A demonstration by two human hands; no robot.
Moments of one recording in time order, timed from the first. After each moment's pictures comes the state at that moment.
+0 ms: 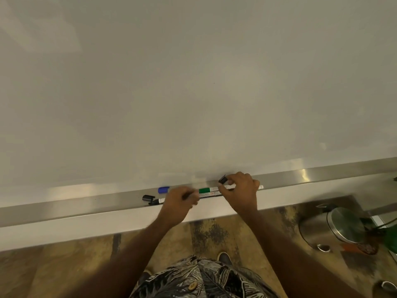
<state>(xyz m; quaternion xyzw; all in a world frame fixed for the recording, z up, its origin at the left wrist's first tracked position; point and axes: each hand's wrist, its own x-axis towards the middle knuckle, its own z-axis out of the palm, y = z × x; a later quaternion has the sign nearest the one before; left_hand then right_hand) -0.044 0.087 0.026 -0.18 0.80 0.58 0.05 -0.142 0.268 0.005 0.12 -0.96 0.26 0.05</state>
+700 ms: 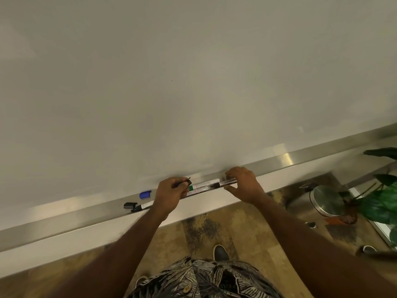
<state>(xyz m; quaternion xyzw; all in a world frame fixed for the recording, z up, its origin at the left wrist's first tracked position) -0.087 0.103 0.010 -0.26 0.68 0.68 0.06 -0.179 0.349 -0.012 0.22 -0.95 0.18 -0.08</state>
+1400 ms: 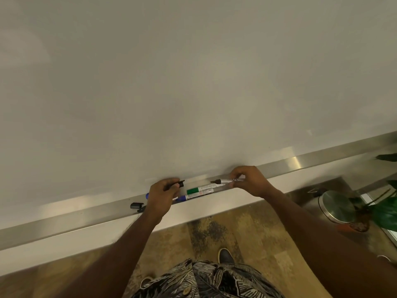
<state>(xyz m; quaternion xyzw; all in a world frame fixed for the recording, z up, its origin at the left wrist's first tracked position) -0.071 0.077 0.019 -0.28 0.71 0.65 0.01 -0.198 0.346 0.012 0.24 -0.90 0.33 -0.15</state>
